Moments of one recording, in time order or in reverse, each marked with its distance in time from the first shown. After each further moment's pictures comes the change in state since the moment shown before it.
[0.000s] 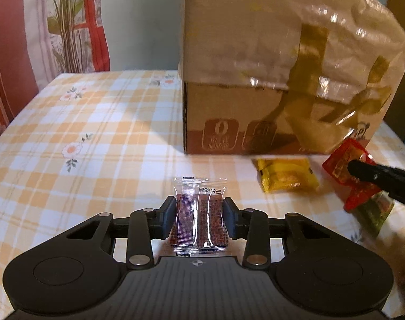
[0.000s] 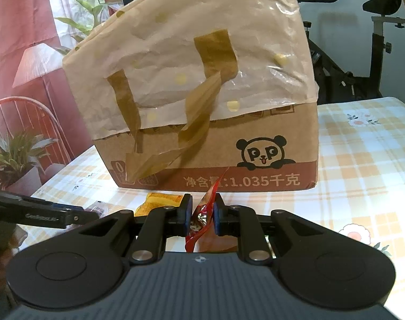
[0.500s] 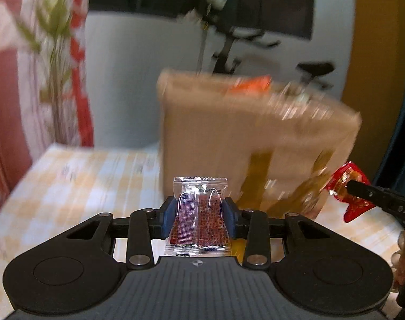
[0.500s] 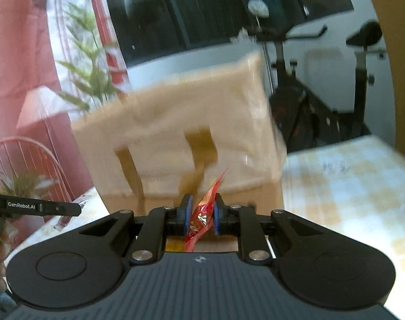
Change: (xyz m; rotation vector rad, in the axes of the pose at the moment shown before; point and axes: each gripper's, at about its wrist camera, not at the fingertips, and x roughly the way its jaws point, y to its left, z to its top) left arm -0.075 -0.008 0.054 0.056 -0.281 -0.106; right arm -0.061 0.000 0.037 0.014 -0.193 -0.032
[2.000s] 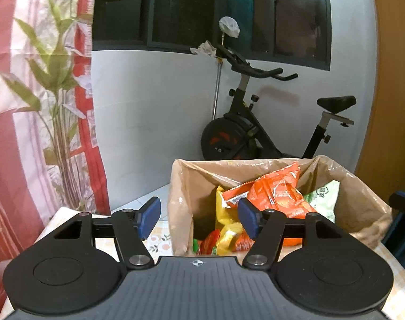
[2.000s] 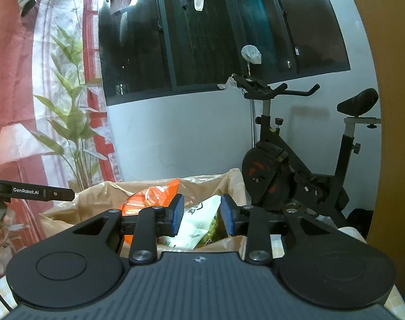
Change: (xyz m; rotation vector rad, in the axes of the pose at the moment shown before) left arm 0.034 0.008 0.109 0.001 -0.097 0.103; right arm 0.024 0.004 0.117 -0.096 -0.140 -0.115
